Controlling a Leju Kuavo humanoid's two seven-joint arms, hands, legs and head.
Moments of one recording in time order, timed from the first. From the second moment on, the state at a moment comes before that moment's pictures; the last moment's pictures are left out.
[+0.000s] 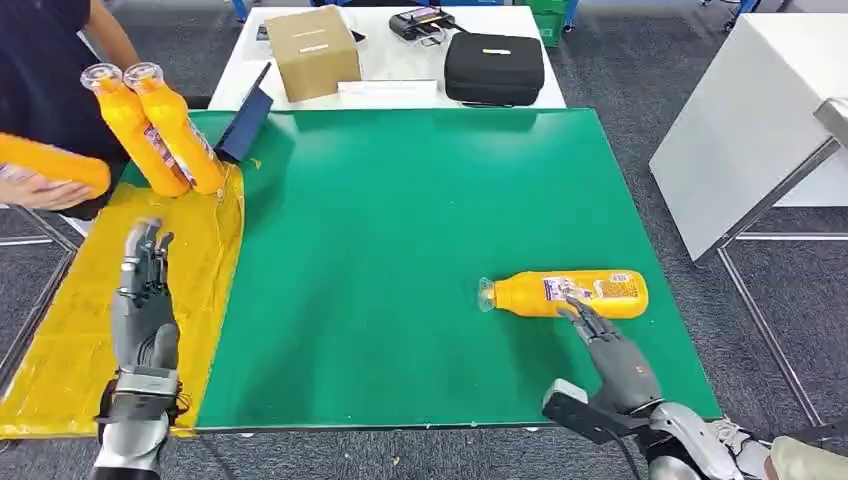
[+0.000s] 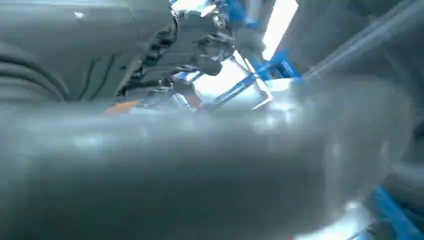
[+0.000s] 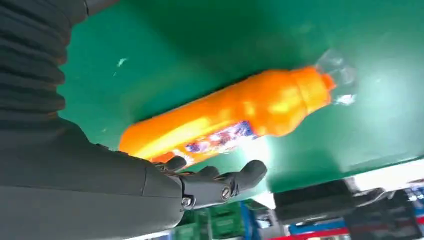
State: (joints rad) left arm -0.02 0.01 -0.02 -1.64 -0.39 0.24 -0.63; right arm 0.16 -0.38 0.19 -1.66 0.70 -0.03 -0.09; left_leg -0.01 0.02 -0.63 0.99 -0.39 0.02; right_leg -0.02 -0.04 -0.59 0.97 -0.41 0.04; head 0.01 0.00
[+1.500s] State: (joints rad) left arm 0.01 -0.11 0.01 -1.72 -0.28 0.08 -0.52; right arm -0.02 -0.46 -0.03 -1.52 0.78 0.15 -0.01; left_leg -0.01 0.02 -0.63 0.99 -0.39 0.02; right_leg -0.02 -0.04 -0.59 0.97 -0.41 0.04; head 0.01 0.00
